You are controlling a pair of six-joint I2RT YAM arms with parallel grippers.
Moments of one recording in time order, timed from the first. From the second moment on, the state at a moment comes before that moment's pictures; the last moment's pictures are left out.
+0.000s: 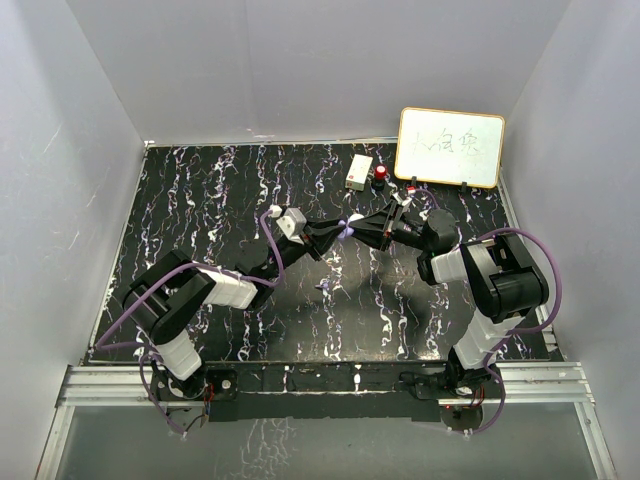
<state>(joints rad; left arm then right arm) -0.74 1.69 0.57 1.44 0.27 -0.16 0.20 1.74 0.57 1.31 -0.97 1.72</state>
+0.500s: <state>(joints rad) -0.74 1.71 0.57 1.44 0.27 -0.14 0.20 1.74 0.57 1.31 -0.97 1.73</state>
